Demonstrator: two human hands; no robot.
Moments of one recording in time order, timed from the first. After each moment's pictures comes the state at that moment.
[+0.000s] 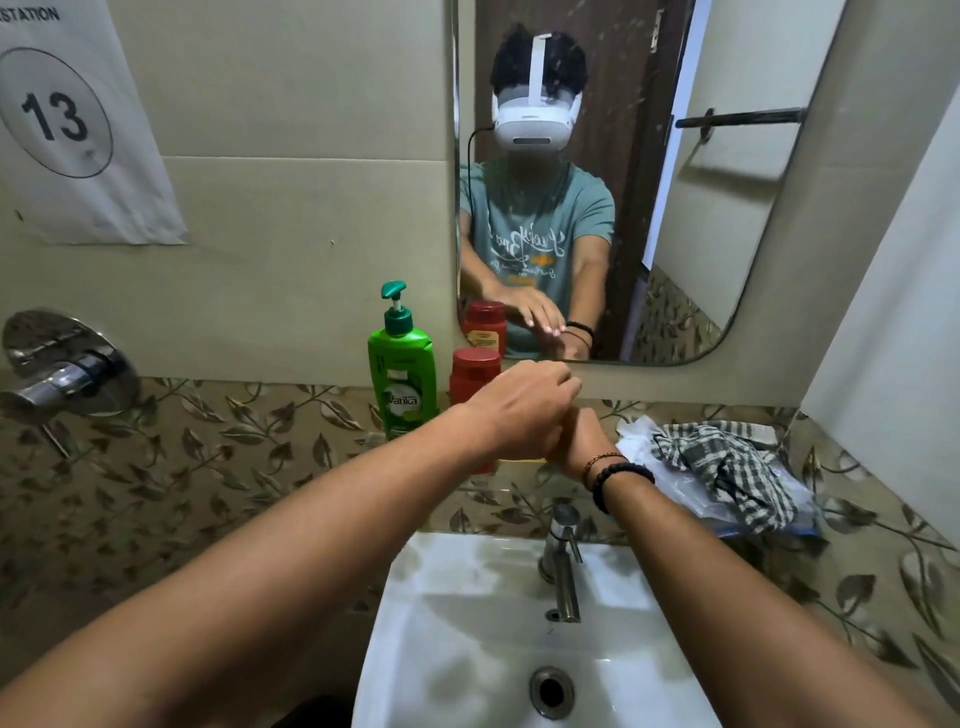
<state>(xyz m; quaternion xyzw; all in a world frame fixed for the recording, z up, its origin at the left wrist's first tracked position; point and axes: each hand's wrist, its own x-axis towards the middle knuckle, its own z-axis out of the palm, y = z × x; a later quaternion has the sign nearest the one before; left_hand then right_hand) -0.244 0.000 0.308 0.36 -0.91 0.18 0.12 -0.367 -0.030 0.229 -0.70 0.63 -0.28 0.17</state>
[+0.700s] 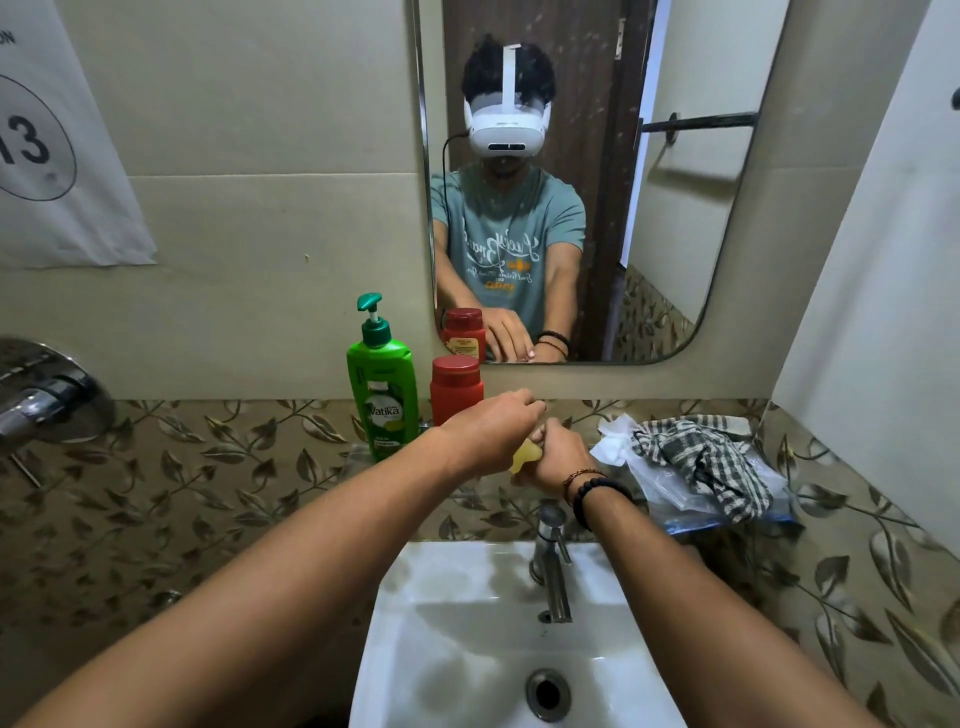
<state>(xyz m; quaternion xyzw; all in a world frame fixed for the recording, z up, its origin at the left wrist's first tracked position) -0.236 -0.004 0.288 0.42 -0.90 0.05 0.06 -0.367 -0.023 0.213 -0.64 0.70 -0.24 0.22</state>
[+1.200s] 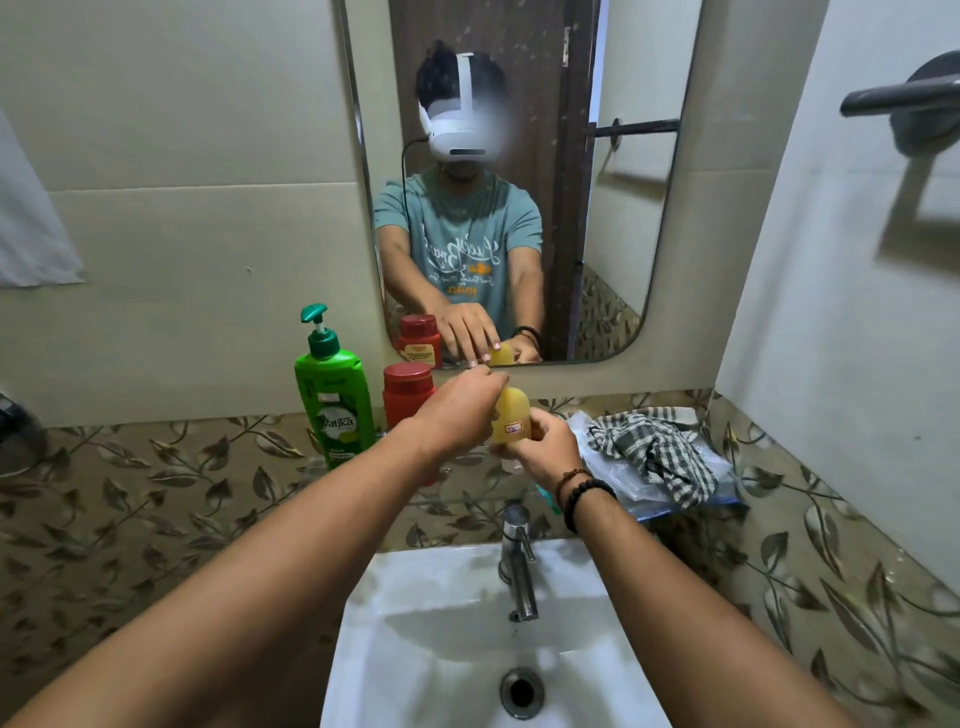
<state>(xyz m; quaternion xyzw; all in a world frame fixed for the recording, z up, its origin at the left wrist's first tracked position) -0.258 -0.018 0.300 0.46 -0.87 0.02 0.16 -0.397 -0.008 0.214 -0.54 0.58 -0.50 0.35</state>
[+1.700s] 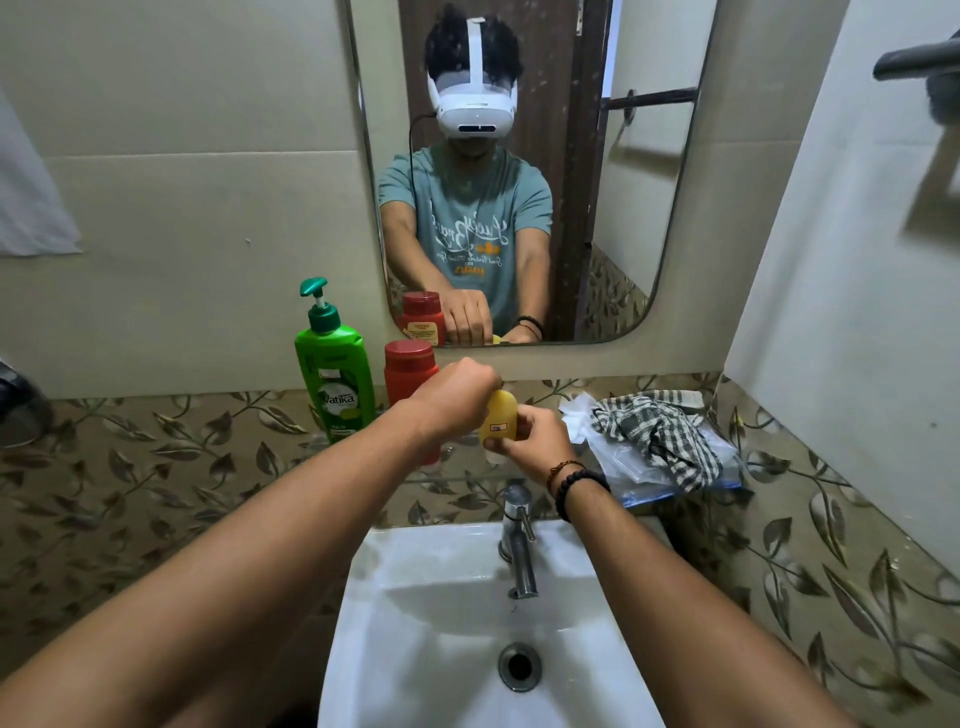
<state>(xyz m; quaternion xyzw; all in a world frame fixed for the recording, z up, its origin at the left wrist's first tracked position) -0.252 -0.017 0.295 0.48 -0.87 0.02 0.10 -0.389 -0.005 0.204 -0.61 0.58 -0.43 0.32</state>
